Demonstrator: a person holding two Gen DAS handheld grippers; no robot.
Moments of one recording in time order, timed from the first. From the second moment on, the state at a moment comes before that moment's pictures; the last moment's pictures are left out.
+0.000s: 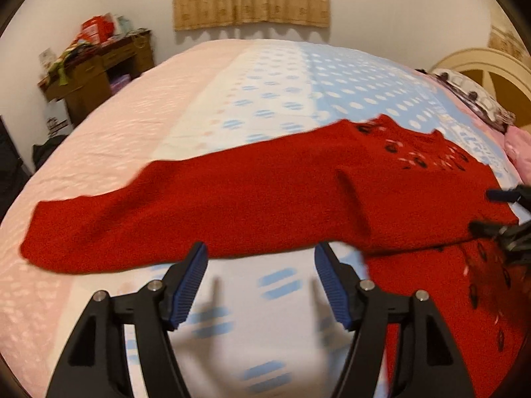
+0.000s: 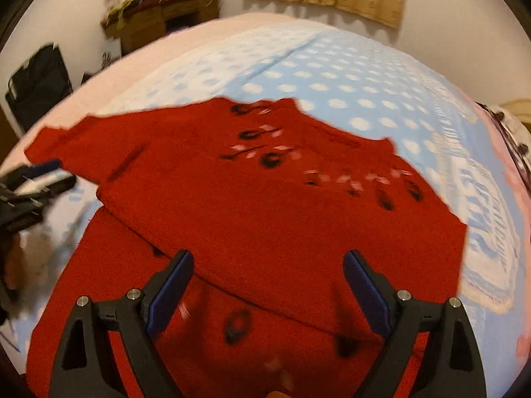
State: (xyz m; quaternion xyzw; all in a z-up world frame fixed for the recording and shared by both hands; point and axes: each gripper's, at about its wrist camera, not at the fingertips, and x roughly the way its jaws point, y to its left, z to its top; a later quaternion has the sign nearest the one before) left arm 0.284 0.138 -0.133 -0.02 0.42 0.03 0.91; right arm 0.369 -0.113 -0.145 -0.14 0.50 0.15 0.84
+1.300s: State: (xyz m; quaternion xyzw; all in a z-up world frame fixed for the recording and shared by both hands) left arm 0.315 0.396 -0.162 -0.13 0.44 0.29 0.84; right arm 0.356 -0.104 -0.176 -0.13 0.46 0.14 0.86
